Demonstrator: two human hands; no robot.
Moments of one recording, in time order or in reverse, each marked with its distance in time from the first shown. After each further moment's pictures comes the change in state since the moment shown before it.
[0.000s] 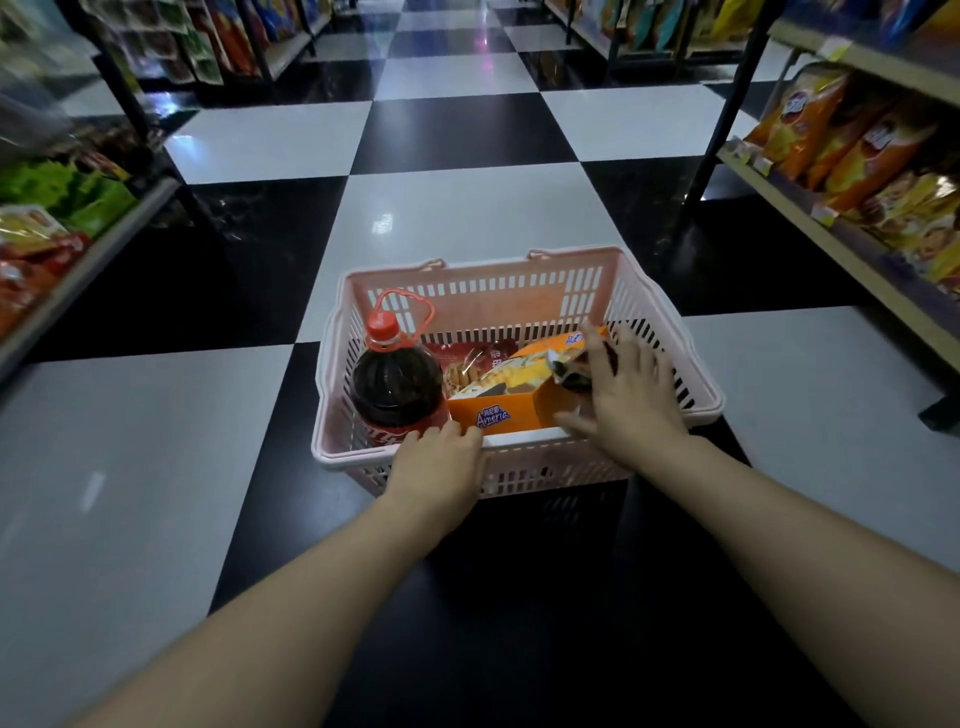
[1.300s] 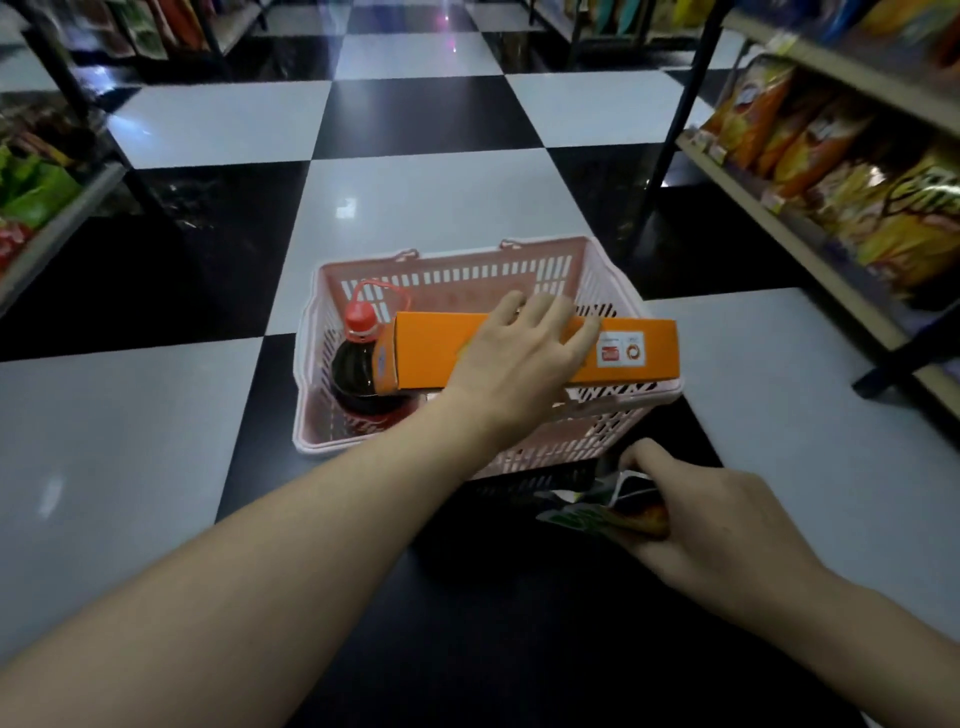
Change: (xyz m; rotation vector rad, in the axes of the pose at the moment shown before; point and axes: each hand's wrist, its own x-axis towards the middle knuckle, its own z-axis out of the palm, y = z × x) left_hand 0.027 0.069 -0.097 0.234 0.352 0.468; right_hand -0.146 0.004 -0.084 0.196 0.060 -0.228
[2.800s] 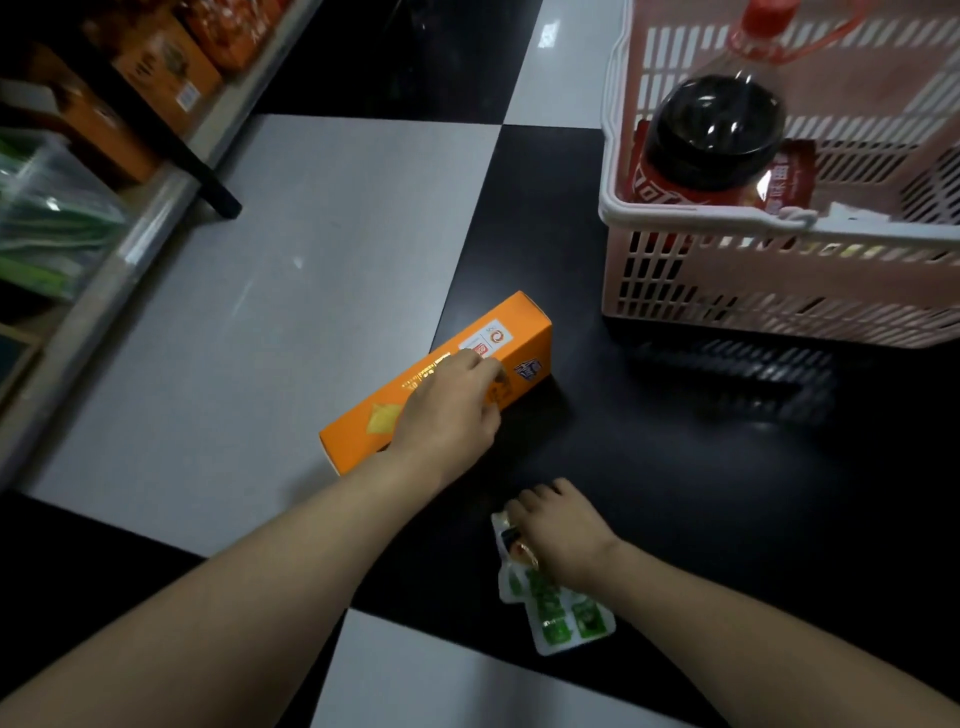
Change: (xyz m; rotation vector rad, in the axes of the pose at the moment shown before) left_hand -0.350 -0.031 0.064 -0.492 -0.361 -0.962; right_hand -0.040 -0.216 0.315 -0.066 -0.766 -0.607
